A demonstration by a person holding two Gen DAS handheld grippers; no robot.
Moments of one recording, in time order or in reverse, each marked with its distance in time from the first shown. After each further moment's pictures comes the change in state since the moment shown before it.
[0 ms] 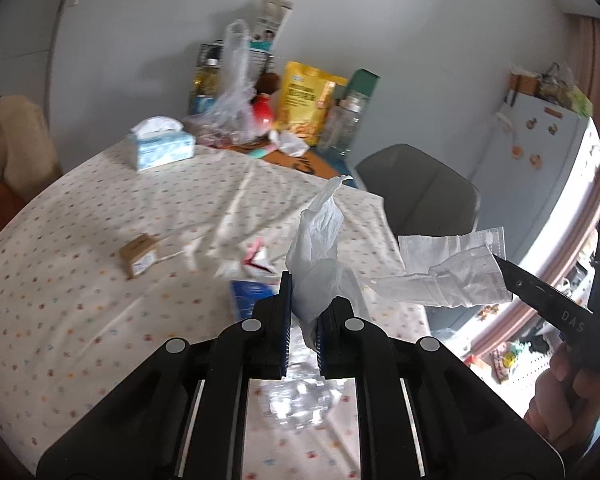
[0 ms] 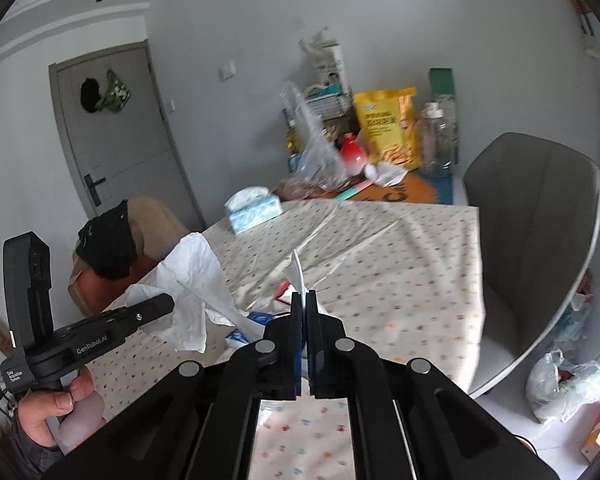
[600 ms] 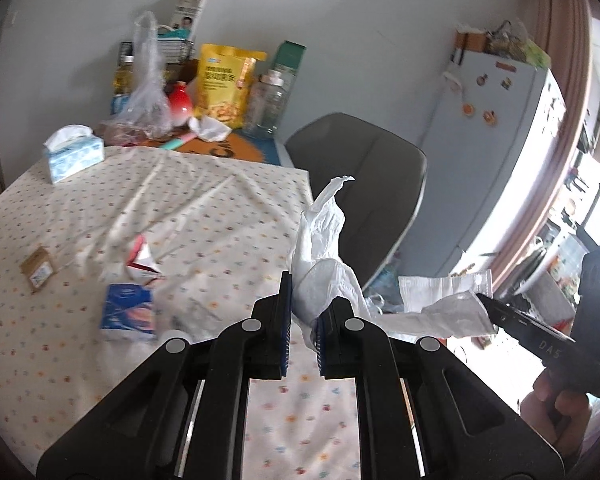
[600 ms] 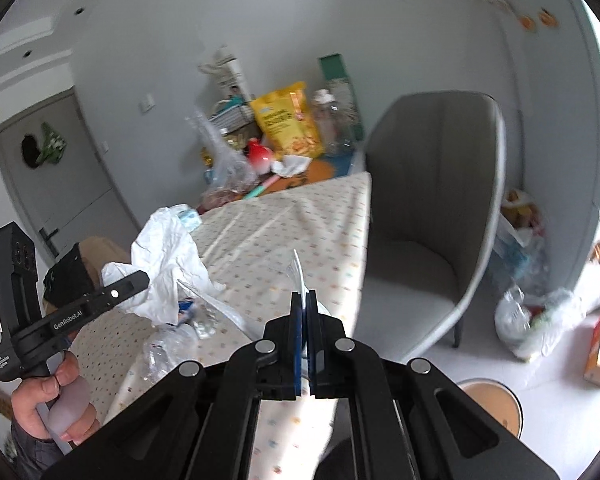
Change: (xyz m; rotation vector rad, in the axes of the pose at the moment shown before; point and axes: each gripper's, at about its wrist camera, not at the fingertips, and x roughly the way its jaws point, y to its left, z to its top) left arm 0.050 -0.107 -0.010 0.126 0.074 -0.136; right arm -0.072 -0.120 -0.055 0.242 -0.015 -0.169
